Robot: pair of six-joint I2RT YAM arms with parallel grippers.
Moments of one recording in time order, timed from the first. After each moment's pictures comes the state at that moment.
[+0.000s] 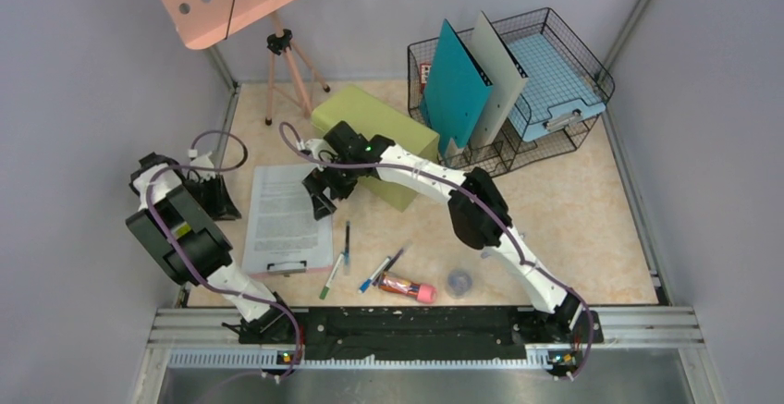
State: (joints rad) left arm 0.72 1.72 1.23 -0.96 0.52 0.52; right arm 0.94 2.51 2.28 -0.65 -0.54 0.05
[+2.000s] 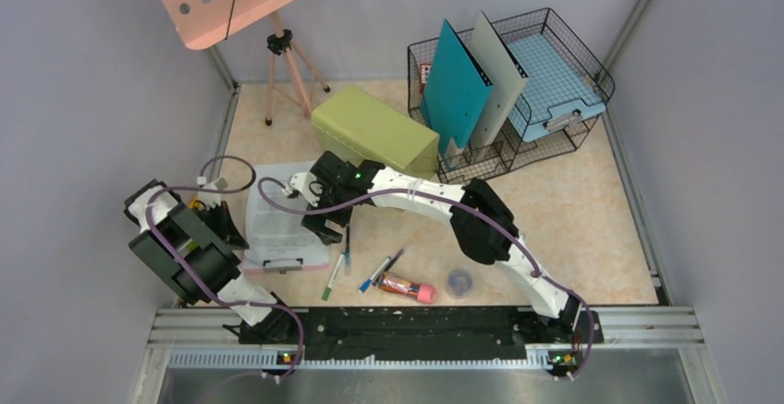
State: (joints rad) left arm 0.84 1.60 1.04 -1.18 0.53 0.73; right arm 1.07 2.36 2.06 -0.67 -0.33 -0.24
